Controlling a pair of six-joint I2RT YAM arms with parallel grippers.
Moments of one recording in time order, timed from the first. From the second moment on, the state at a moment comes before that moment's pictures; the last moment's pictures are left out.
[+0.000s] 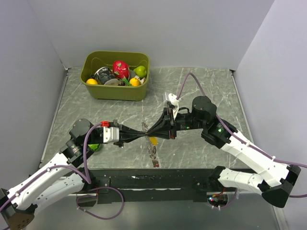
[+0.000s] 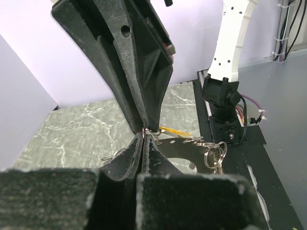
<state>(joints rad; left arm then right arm) -0.76 0.70 0.69 0.23 0.79 0.16 0.82 1.02 1.07 -0.18 -0.77 0.15</state>
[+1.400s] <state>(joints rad) -0.76 1.11 1.21 -0.62 0.75 0.54 0.83 1.12 1.20 -0.56 -0.59 -0.07</state>
